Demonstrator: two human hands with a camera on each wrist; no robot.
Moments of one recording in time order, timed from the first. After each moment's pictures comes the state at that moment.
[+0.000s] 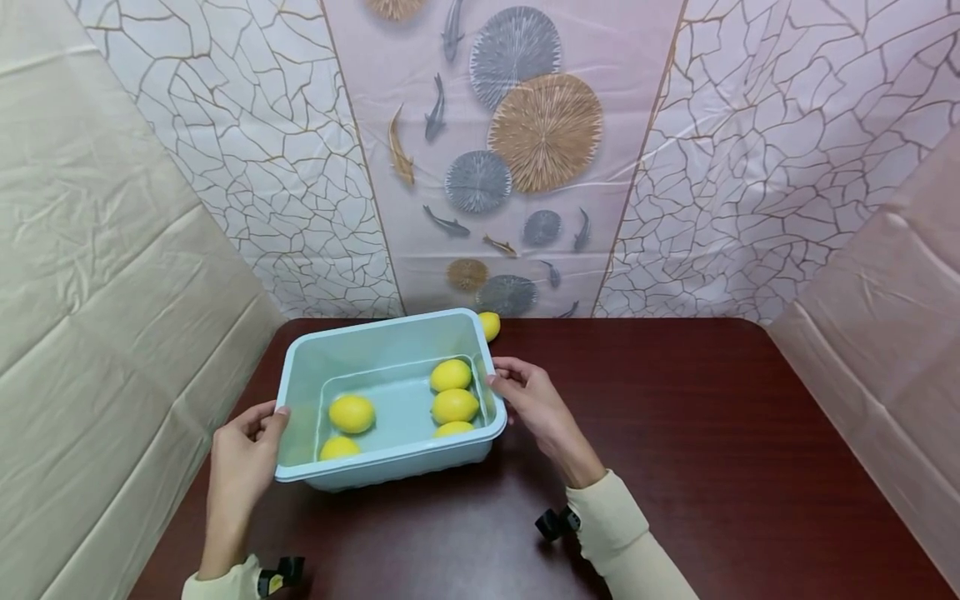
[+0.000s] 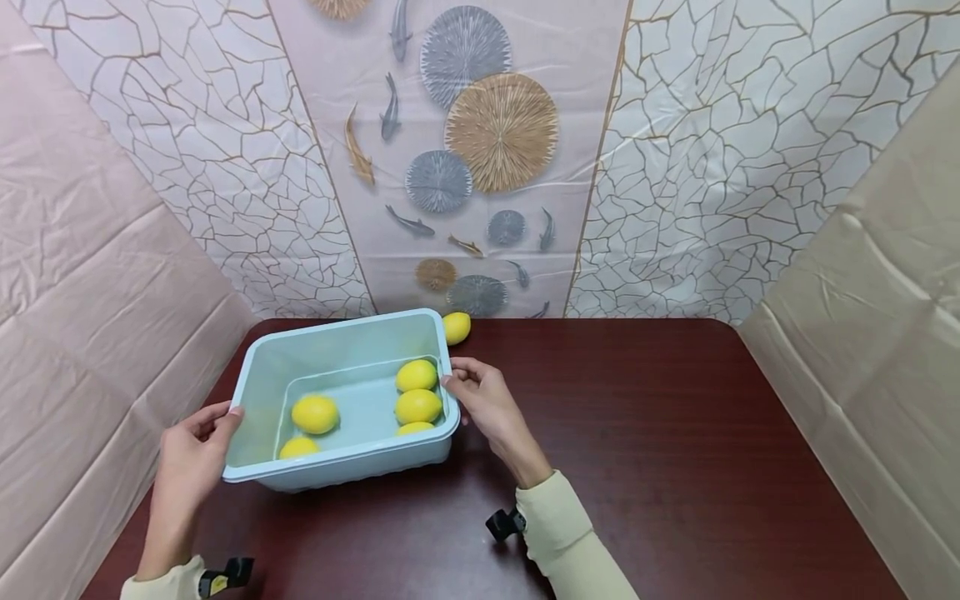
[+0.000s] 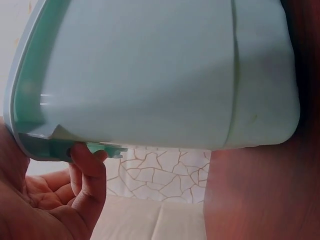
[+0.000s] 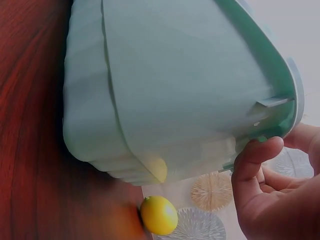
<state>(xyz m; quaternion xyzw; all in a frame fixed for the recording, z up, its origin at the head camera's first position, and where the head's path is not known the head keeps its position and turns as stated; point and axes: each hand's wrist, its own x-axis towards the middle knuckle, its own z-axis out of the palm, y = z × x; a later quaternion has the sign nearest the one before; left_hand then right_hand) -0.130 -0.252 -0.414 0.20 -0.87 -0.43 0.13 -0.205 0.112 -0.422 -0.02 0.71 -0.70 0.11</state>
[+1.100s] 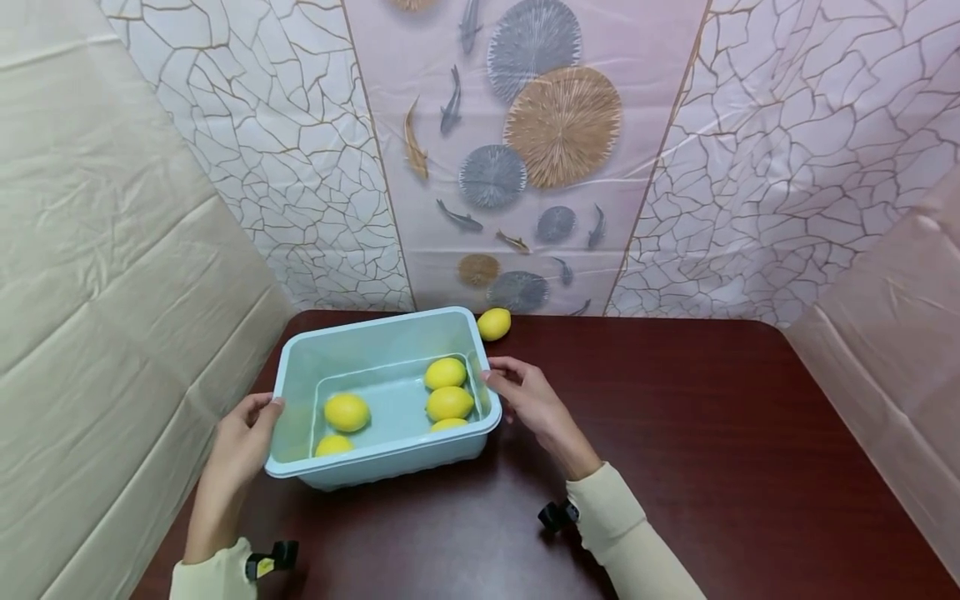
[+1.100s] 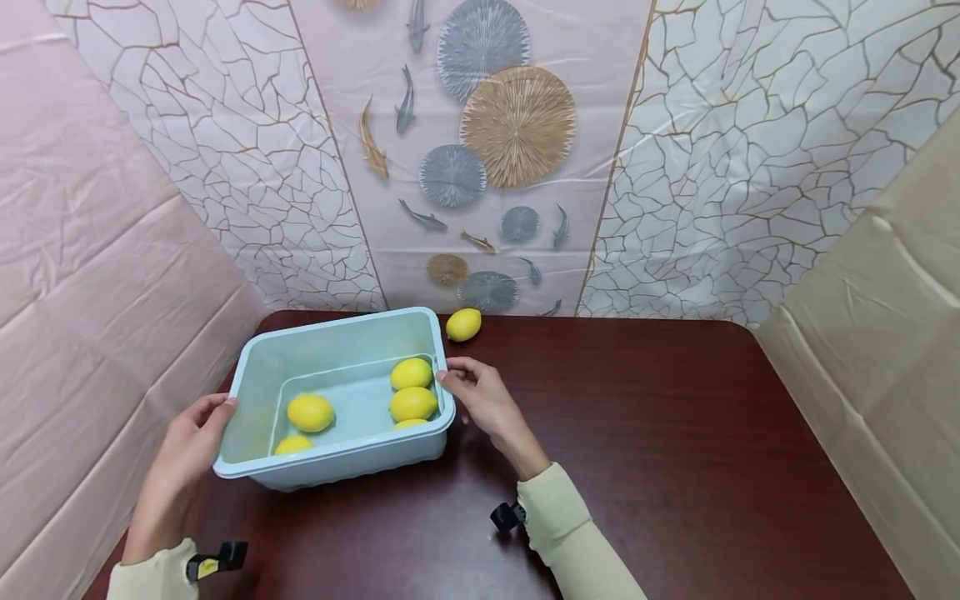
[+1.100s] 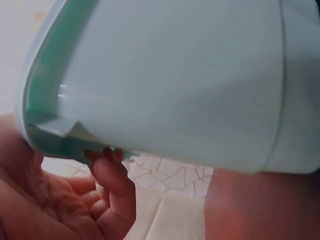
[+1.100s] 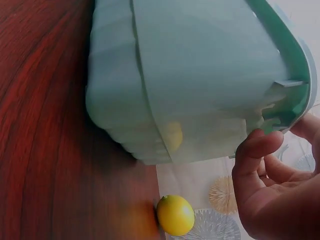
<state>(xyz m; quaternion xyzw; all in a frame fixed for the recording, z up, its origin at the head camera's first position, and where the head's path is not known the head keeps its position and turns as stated) -0.138 -0.281 -0.412 0.20 -0.87 -0.45 0.02 -0.217 0.099 -0.433 -0.05 0.73 -0.67 0.13</state>
